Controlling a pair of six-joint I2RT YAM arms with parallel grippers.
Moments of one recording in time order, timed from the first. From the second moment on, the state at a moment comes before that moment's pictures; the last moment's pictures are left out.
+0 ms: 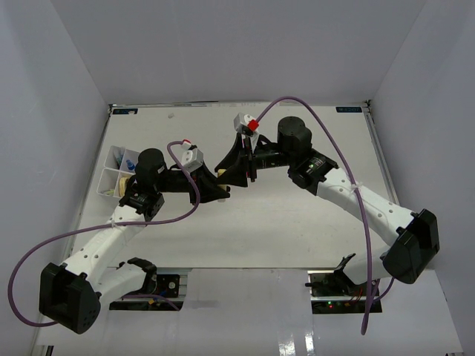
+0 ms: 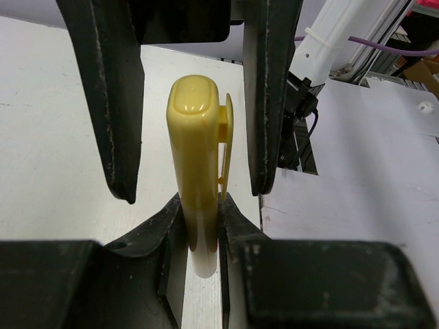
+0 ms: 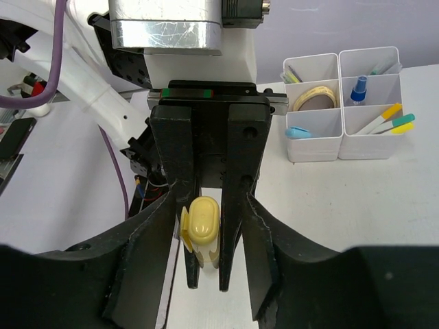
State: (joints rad) left arm -0.42 1.03 0.75 0.21 1.14 -0.10; right arm 0.79 1.39 1.25 0.08 -0.92 0.13
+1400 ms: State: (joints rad) left arm -0.42 1.11 0.80 0.28 1.20 -0.20; right arm 0.77 1.34 1.18 0.19 -0.90 0.14
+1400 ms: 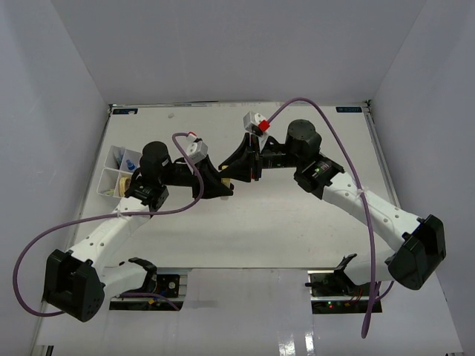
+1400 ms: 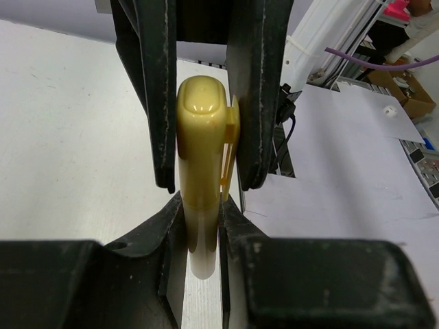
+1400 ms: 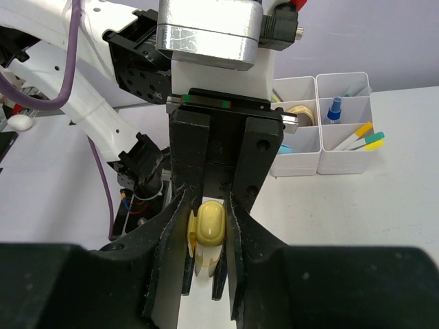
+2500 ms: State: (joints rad) left arm -0.42 1.14 0.84 0.31 1.22 -0.24; right arm 0.77 1.32 1.14 0.20 -0.85 0.08
